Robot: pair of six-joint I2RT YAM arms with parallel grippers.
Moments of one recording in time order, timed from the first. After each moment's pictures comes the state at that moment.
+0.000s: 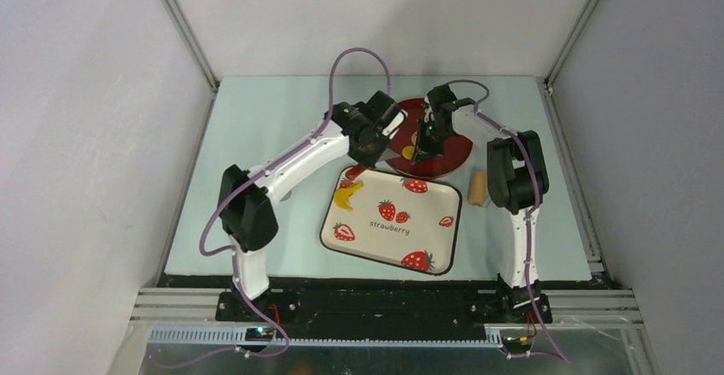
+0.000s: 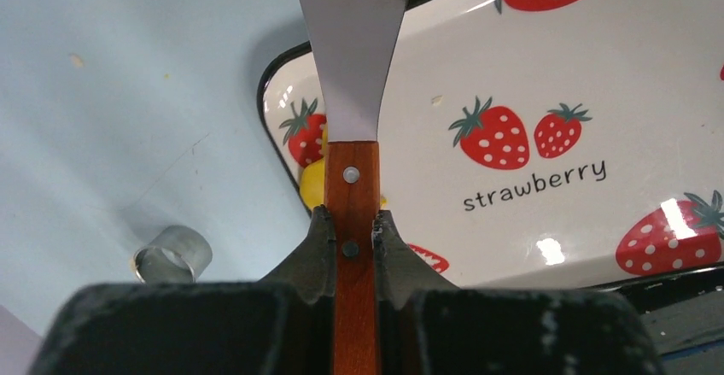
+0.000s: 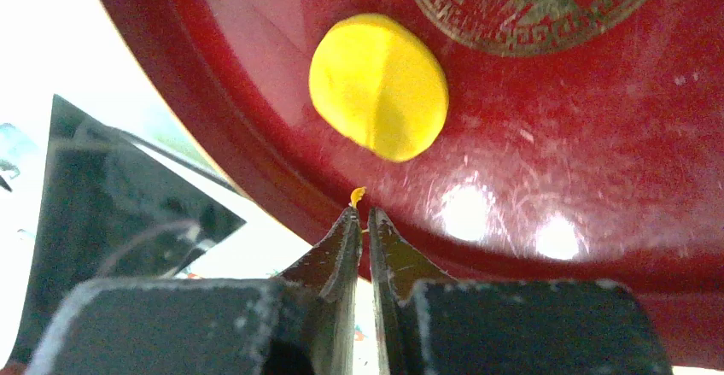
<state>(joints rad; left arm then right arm) -0.77 1.91 1.82 -1.05 -0.18 -0.07 0.32 2.17 1.70 -0.73 -0.34 0.43</state>
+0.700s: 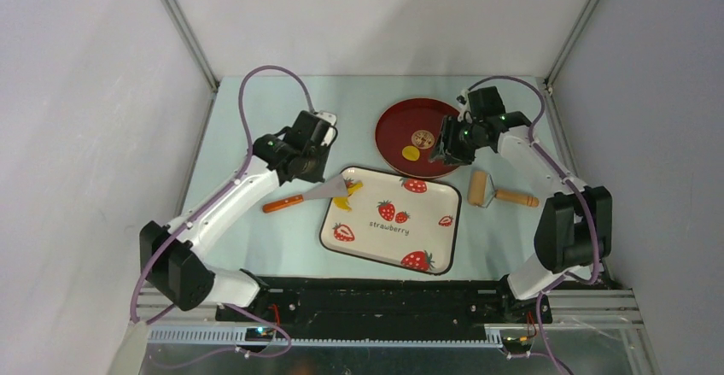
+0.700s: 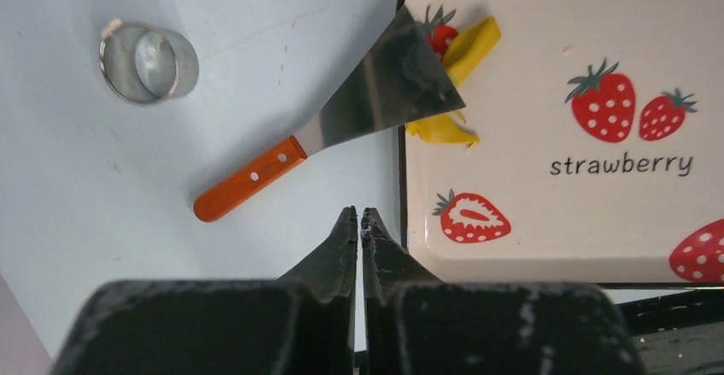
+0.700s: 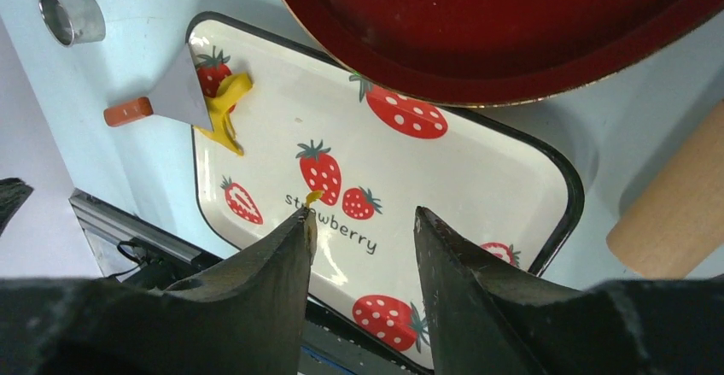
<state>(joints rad) -0.58 1.37 1.27 -0.88 -0.23 -0.21 0.24 1.60 1.33 -0.72 -0.36 0.43</state>
